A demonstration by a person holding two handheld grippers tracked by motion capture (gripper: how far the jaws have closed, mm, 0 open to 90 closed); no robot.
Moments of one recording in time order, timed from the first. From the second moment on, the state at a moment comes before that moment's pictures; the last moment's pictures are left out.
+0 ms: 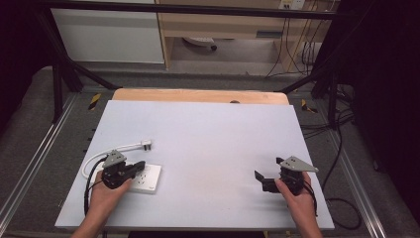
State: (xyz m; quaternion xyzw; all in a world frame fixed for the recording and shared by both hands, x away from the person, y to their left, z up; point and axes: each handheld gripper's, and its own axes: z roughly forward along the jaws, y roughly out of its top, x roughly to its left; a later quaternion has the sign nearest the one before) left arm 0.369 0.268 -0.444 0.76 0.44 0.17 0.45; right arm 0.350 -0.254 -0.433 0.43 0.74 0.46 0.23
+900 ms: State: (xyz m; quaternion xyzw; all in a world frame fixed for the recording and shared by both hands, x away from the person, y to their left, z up) left arm 0.368 0.274 -0.444 0.76 0.43 0.17 0.46; right arm 0.349 -0.253 -0.433 0.43 0.74 0.46 0.24
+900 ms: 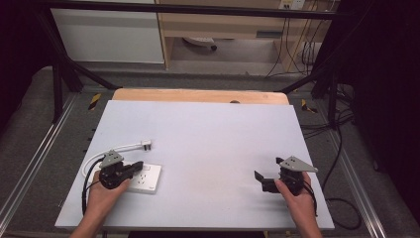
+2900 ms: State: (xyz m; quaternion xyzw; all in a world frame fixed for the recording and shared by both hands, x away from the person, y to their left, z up) left arm 0.372 0.253 -0.417 0.71 0.41 0.19 0.54; right arm 0.350 -0.254 -0.433 0.43 0.74 0.46 0.24
